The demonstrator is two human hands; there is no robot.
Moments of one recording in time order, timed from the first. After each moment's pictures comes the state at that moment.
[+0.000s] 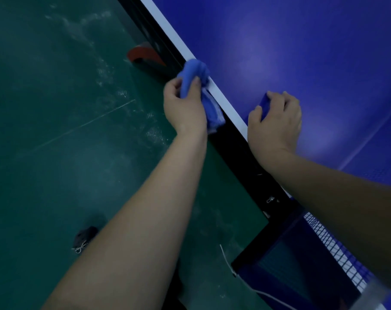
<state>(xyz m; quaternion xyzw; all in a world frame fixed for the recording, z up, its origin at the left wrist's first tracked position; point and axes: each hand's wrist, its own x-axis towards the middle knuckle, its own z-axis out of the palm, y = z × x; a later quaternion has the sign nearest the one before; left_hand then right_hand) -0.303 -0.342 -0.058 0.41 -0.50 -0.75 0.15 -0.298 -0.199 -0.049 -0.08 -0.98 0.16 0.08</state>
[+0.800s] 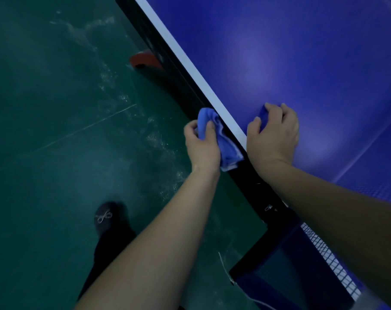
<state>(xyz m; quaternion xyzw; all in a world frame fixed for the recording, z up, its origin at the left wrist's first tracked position) -0.271 -0.305 -0.102 0.38 -0.49 -0.78 0.04 -0.295 -0.203 -0.048 -0.07 -0.98 0.16 0.07</state>
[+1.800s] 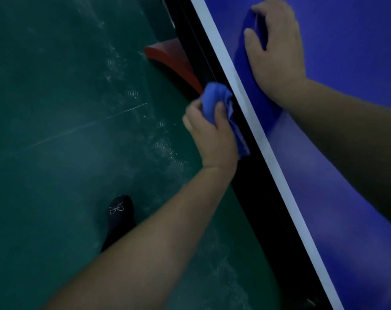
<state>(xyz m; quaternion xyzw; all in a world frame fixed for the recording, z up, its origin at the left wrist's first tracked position) -0.441 -0.459 -0.106 0.40 -0.52 -0.73 0.16 -0.579 -0.417 -0.048 0.24 -0.96 0.14 0.04</state>
